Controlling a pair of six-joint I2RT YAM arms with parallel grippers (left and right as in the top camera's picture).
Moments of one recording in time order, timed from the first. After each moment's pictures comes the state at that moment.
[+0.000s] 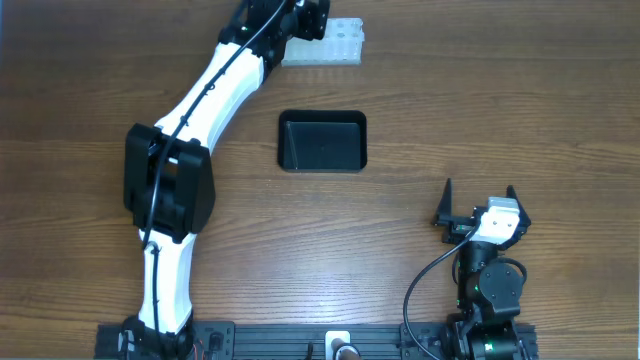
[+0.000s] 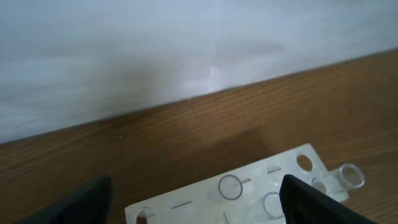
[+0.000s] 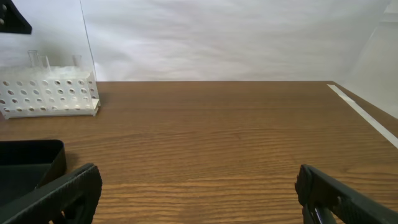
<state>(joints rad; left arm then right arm) -0.37 2.26 1.95 -0.27 -0.05 -0.04 0.10 0.01 0.01 -0.05 0.25 -0.04</state>
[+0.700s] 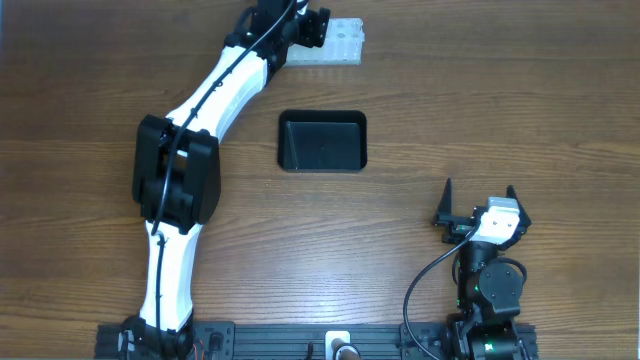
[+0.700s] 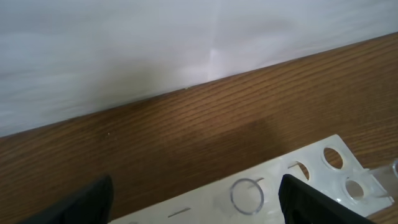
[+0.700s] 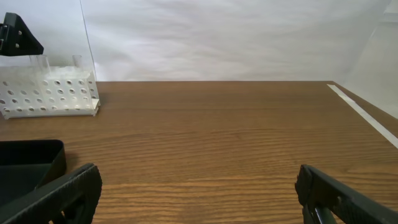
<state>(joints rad) -0.36 2.33 1.95 -0.20 -0.02 -0.02 0.10 0.01 0.01 -0.05 0.25 -0.04</state>
